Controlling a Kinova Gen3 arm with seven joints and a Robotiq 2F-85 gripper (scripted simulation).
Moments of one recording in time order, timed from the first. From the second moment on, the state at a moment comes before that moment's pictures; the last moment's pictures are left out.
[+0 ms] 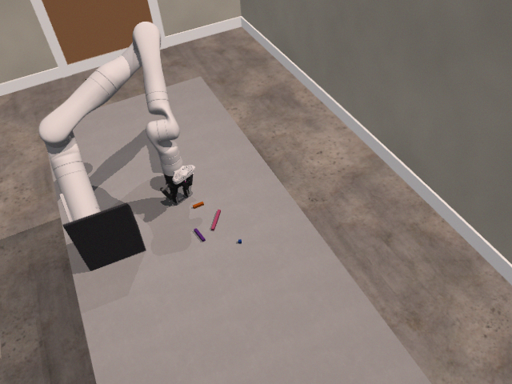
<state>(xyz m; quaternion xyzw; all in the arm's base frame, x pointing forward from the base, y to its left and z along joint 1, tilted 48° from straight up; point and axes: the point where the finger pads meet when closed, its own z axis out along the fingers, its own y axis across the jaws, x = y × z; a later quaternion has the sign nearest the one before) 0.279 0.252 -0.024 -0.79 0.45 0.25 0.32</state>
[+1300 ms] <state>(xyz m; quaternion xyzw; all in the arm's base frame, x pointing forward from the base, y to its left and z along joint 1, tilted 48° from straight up) 0.279 0.251 -0.024 -0.79 0.45 0.25 0.32</state>
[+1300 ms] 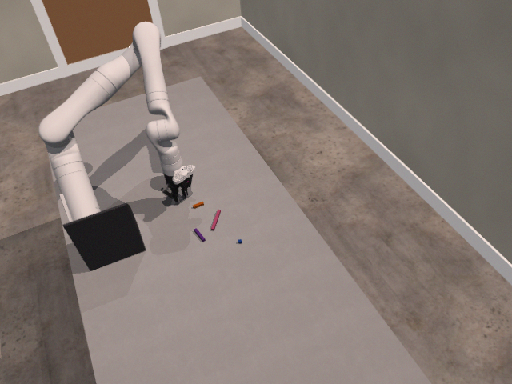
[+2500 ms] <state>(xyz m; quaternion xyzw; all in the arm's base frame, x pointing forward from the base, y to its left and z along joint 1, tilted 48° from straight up) 0.288 0.184 0.040 -0.80 0.45 0.25 0.32</state>
